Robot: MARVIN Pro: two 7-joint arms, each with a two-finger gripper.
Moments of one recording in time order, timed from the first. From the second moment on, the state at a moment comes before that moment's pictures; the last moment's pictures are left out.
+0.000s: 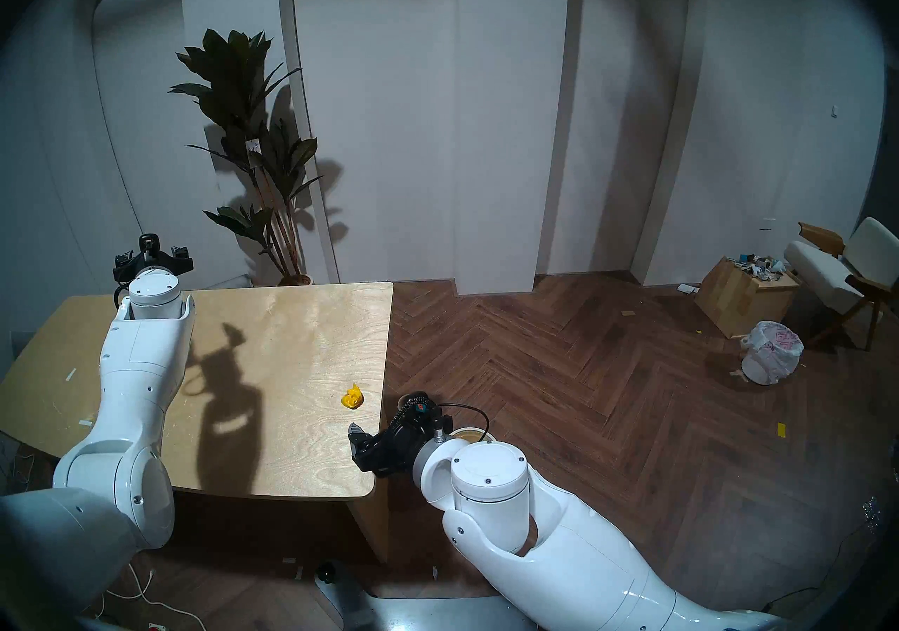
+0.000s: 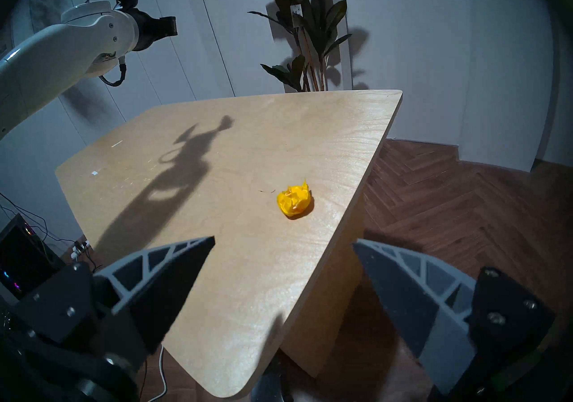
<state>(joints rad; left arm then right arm) 0.96 -1.20 -1.78 -0.99 0.09 0.17 0.30 -1.58 -1.21 0.84 -1.93 0.56 0.50 -0.23</state>
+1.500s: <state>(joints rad) 1.19 -1.20 -1.83 -1.37 0.08 0.17 0.20 -1.35 -1.39 0.65 -1.65 0.32 0.60 -0.45</state>
